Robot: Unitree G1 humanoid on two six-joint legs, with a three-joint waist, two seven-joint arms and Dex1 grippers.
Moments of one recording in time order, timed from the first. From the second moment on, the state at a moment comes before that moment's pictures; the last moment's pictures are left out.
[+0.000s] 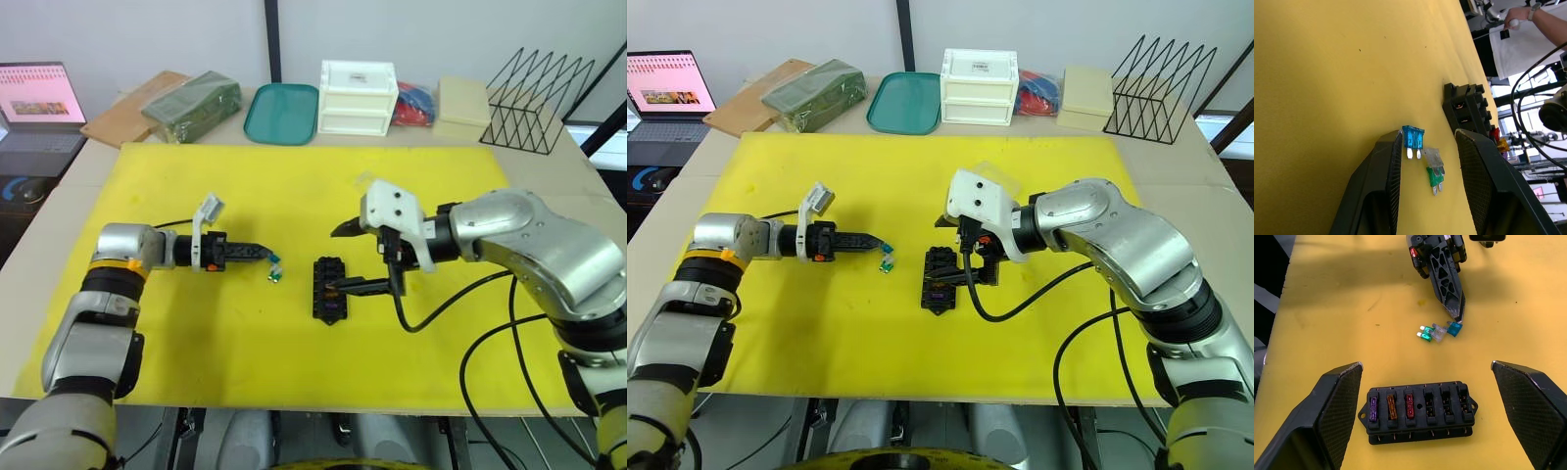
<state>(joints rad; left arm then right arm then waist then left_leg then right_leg) -0.83 0.60 -0.15 0.70 -0.48 1.04 -1.40 -0.77 -0.80 0.27 -0.52 0.55 1.02 0.95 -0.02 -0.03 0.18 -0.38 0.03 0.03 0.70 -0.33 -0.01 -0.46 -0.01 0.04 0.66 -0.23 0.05</state>
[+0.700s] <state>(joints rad) -0.85 0.55 -0.18 0.75 -0.39 0.97 -1.47 -0.77 -0.80 0.27 -0.53 0.55 1.02 0.94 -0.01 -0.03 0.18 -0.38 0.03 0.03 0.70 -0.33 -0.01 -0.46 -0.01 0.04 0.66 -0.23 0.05</state>
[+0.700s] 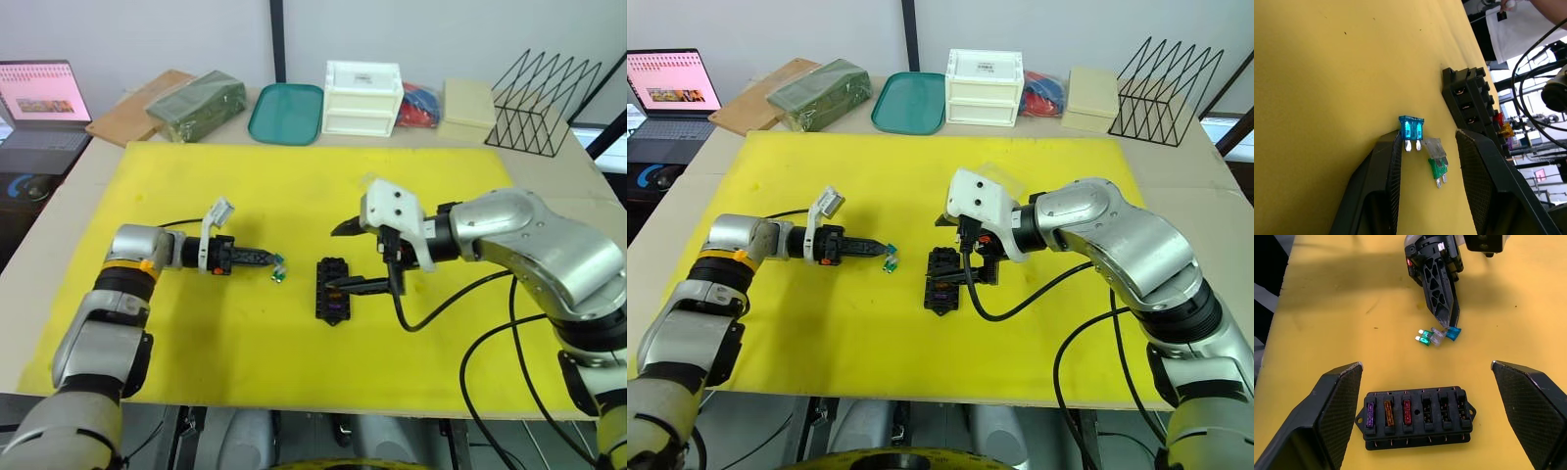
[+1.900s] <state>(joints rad) -0.53 0.59 0.12 -0.16 -0.75 0.97 -1.27 -0.92 -0.56 0.06 -0.36 0.86 1.44 0.81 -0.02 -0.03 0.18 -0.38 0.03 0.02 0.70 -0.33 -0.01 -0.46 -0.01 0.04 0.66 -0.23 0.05</state>
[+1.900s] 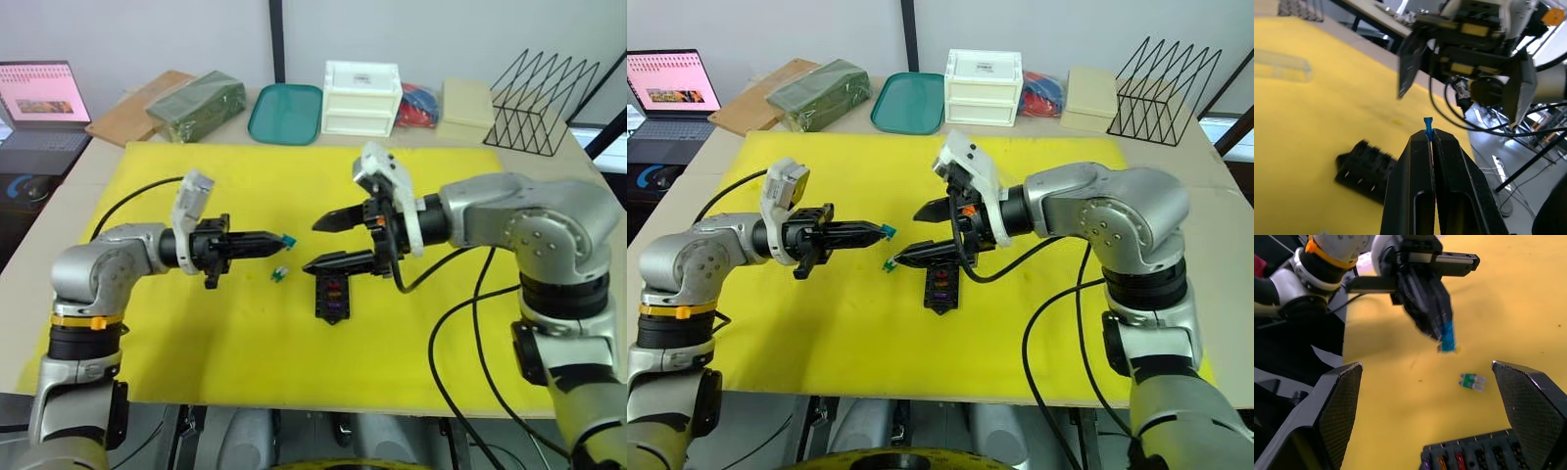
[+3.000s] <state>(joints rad) -0.52 0.63 0.07 -0.20 -0.84 0.96 -1.18 -0.94 -0.52 0.03 -0.30 0.95 1.53 0.71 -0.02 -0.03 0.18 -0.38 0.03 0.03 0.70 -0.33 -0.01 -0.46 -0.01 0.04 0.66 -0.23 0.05</state>
